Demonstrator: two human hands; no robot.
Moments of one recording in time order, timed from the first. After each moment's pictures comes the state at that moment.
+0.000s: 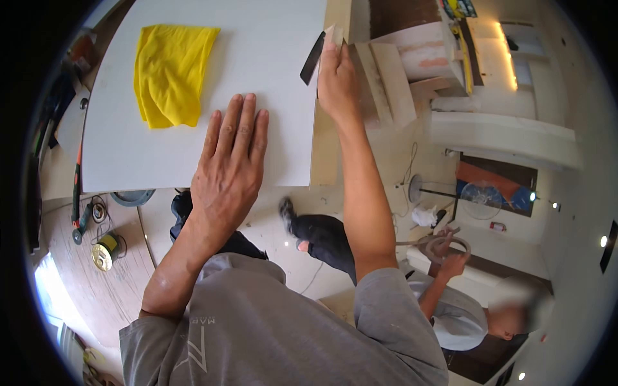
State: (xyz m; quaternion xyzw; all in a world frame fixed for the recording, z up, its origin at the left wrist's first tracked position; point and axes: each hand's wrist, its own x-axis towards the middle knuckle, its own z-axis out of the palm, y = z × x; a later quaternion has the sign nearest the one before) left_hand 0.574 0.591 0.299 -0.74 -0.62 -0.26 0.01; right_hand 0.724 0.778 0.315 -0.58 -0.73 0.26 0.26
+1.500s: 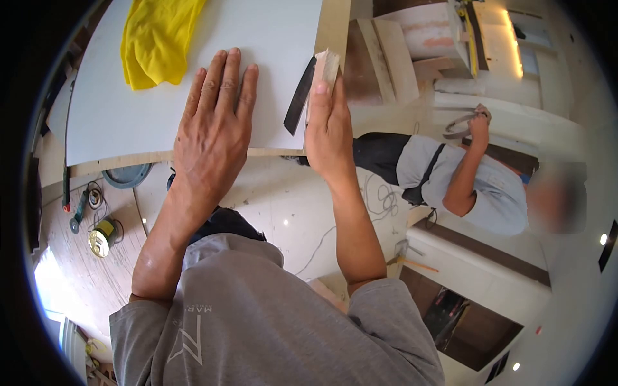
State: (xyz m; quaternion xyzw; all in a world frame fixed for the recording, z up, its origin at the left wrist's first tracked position) left_hand 0.581 0.588 0.294 -0.72 -0.64 -0.25 0.07; right_hand 0.740 0.639 0.337 -0.56 -0.73 0.29 0.26
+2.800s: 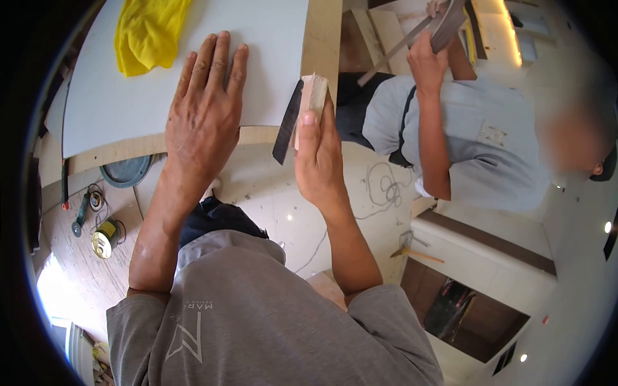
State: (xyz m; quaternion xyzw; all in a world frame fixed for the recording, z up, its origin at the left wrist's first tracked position) left_hand 0.584 0.583 0.291 -0.72 -0.64 -0.24 0.10; right_hand 0.756 0.573 0.337 -0.61 -0.65 0.37 0.26
